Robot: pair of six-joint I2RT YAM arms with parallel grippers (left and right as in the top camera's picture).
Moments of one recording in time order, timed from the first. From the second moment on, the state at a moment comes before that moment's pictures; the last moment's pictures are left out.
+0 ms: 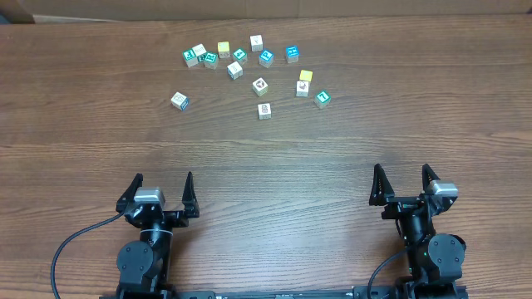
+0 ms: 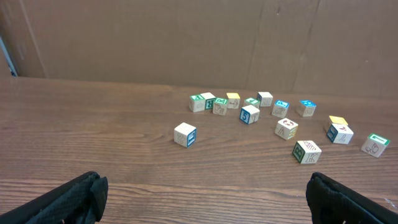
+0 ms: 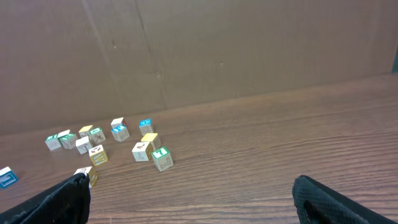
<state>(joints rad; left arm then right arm) -0.10 0.01 0.01 -0.07 -0.09 -0.09 0.06 0.01 0.02 -0.03 0.00 0.20</state>
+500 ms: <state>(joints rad) -0.10 0.01 0.01 0.01 -0.09 -0.09 0.06 0.01 0.02 -0.04 0.00 0.20</state>
